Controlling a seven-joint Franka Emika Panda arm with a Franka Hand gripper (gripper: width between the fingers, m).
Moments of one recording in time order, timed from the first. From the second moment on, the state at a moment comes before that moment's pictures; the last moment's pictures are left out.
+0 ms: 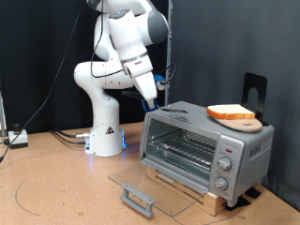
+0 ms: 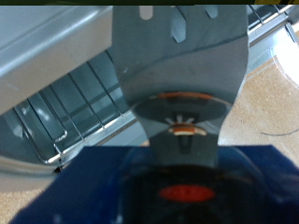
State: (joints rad) arm -0.31 -0.71 0.30 -2.78 0.62 2.09 -0.97
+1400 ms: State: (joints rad) arm -0.28 -0.65 0.43 -2.68 0.71 2.07 -0.84
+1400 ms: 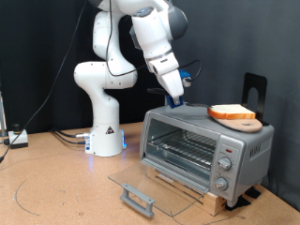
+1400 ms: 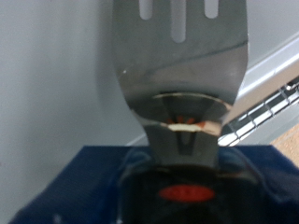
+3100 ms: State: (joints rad) arm -0.28 -0.64 0.43 -2.68 0.77 2.08 -0.86
